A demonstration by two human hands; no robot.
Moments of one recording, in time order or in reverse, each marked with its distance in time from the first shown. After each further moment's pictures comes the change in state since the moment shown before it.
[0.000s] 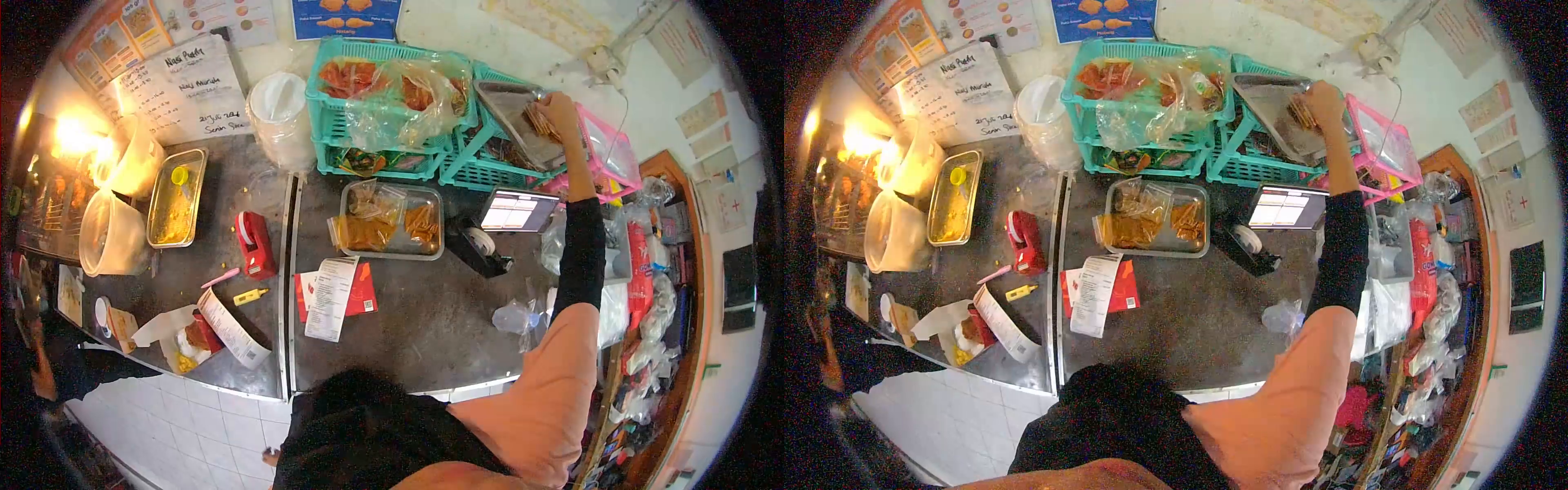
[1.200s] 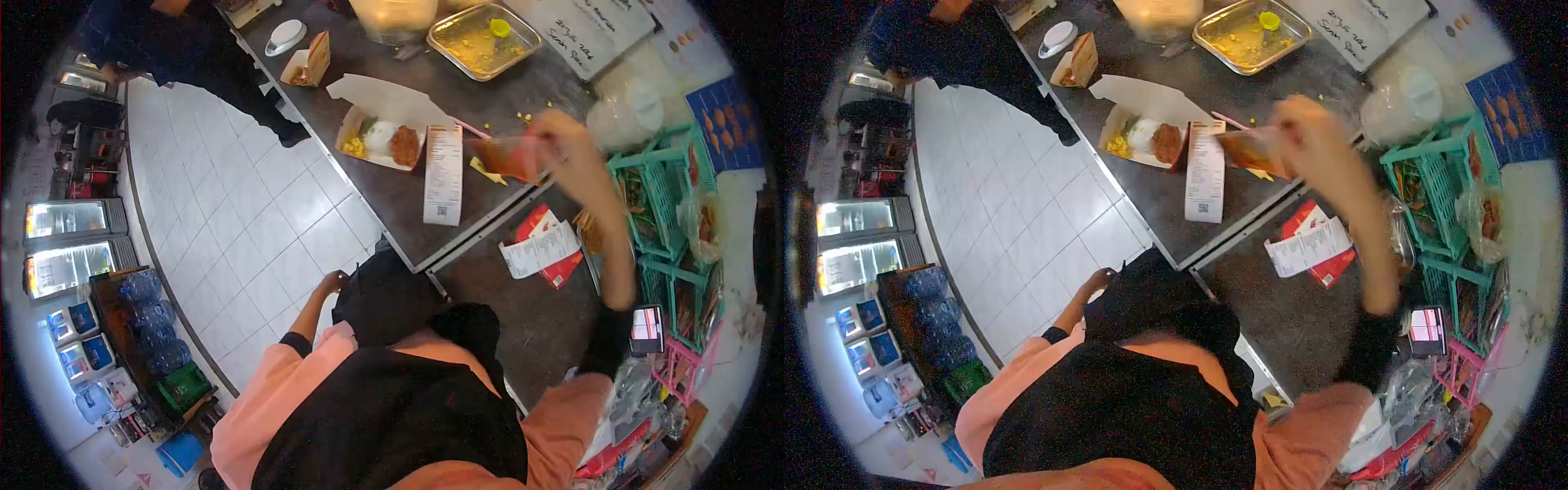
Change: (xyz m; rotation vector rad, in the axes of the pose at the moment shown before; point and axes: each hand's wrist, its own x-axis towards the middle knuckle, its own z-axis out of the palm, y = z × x) left_hand 0.051 -0.007 0.068 -0.343 -0.790 0.145; right_hand -0.287 -0.570 -0.100 0.889 -0.643 -1.222
